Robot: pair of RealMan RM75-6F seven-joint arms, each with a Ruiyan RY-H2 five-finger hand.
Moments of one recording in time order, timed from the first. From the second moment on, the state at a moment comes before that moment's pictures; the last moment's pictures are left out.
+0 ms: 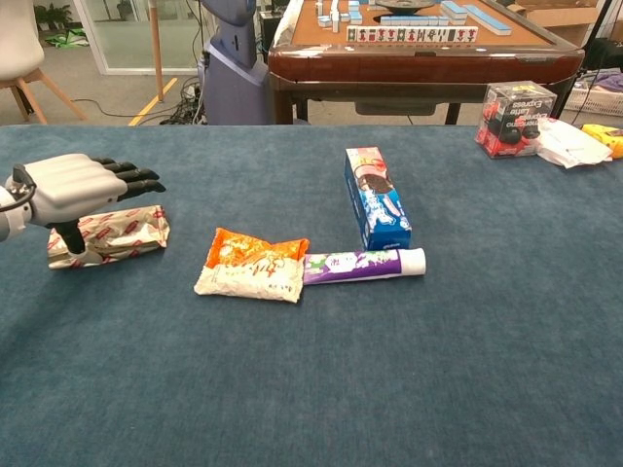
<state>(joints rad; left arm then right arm) -0.72 -1.59 -0.04 -1.02 1.32 0.91 0.42 -0.03 -1.01 0.16 -1.46 -1.40 1.51 0.32</state>
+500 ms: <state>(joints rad) -0.73 -1.64 -0.07 -0.91 1.33 0.93 0.38 -0.03 -1.01 0.15 -1.46 -1.40 1.51 0.31</state>
